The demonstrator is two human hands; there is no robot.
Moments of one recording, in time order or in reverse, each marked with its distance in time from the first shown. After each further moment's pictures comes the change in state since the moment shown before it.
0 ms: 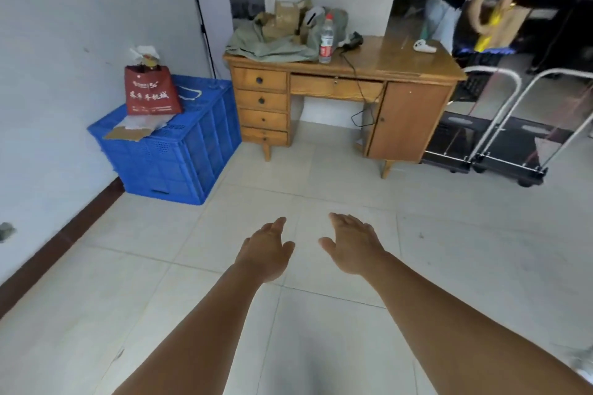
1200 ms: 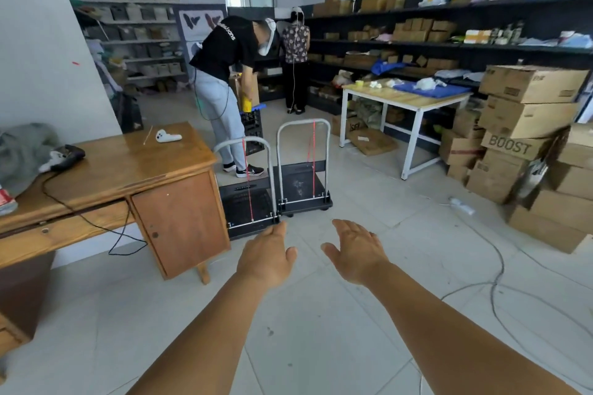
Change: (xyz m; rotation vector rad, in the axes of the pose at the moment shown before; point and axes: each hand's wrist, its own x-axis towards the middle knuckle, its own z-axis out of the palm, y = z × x) left_hand 0.296 0.581 0.099 0.203 -0.077 0.767; right_hand 0.031 0.538 -0.202 0.240 0.395 0.722
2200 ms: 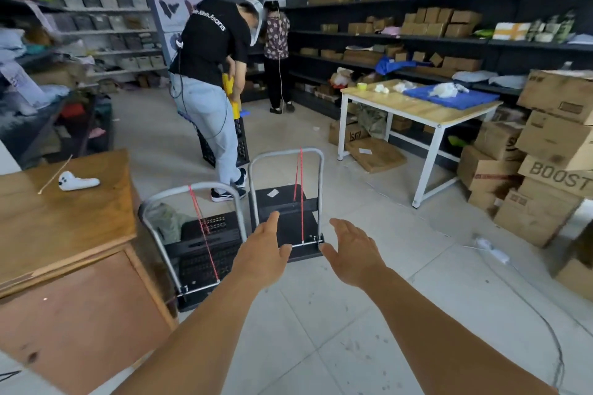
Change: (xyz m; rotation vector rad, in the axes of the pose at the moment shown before) left_hand 0.511 0.024 0.020 -0.137 0.025 -0.048; right_hand 0.488 0.119 -0.063 0.100 0.041 0.007
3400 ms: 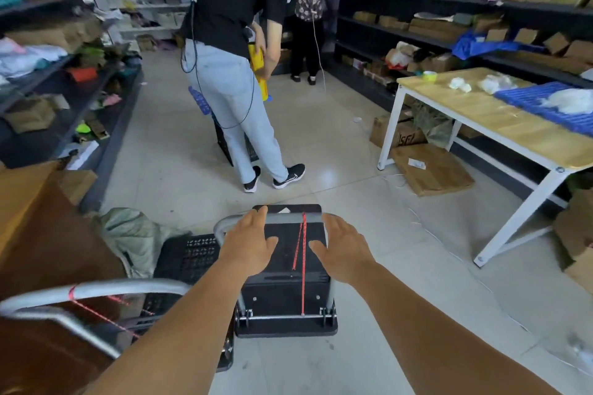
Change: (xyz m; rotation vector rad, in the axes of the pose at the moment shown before) left_hand 0.537 -0.024 0.039 0.147 -0.008 -0.215; right_hand 0.552 0.075 -0.017 -0.046 -0.180 -0.163
